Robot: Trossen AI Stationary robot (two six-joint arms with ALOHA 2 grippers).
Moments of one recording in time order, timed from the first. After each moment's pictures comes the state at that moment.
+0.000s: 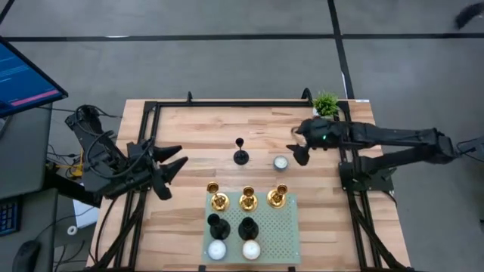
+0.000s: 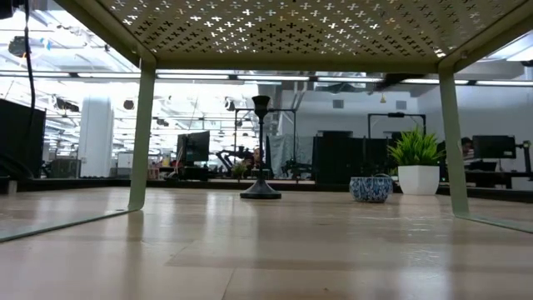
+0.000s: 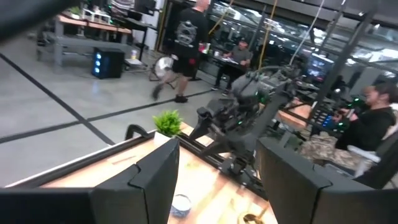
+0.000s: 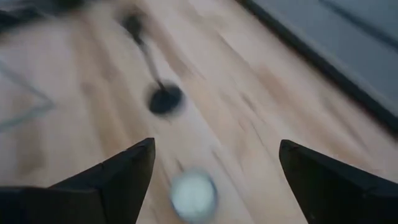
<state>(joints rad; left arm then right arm) -0.93 0.86 1.17 -0.15 -1.43 -0.33 -0.11 0.98 0.84 -0.60 0.26 0.33</state>
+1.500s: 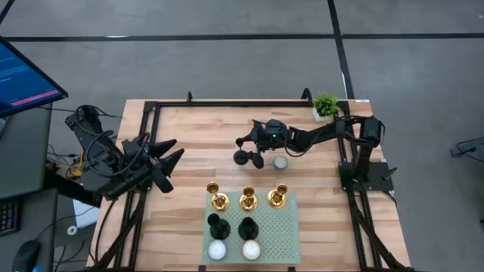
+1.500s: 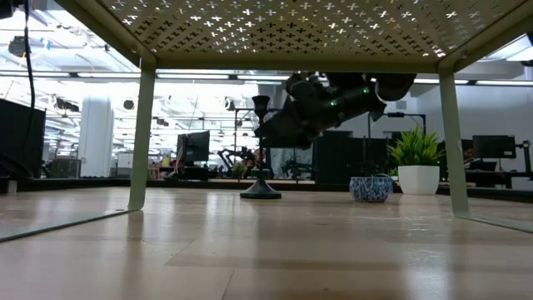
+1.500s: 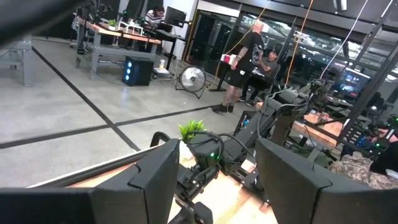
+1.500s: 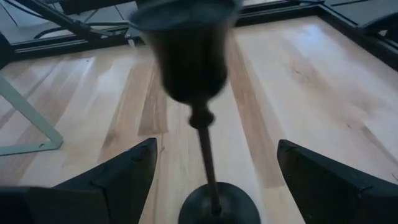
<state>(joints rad) -0.93 0.86 1.17 -0.13 -1.57 -0.32 -0.28 1.85 0.83 0.63 -0.27 0.04</state>
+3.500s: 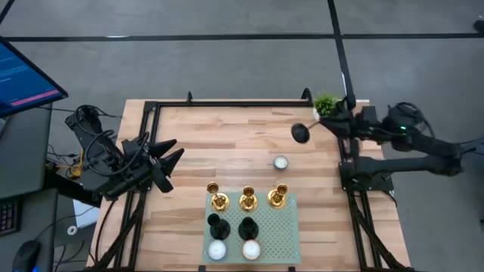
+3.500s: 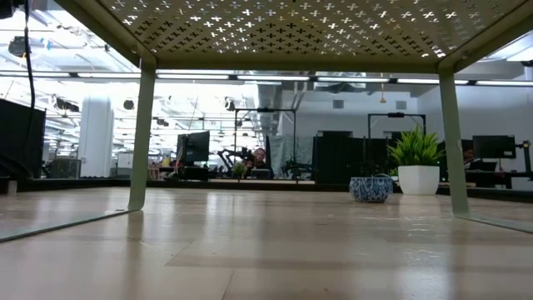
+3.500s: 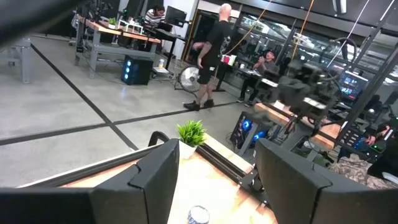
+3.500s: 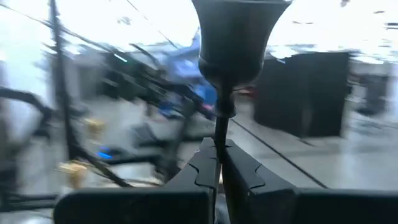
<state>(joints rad) -0.93 0.86 1.17 -0.11 -1.57 -0.32 -0.12 0.55 0.83 -0.11 0.00 0.01</state>
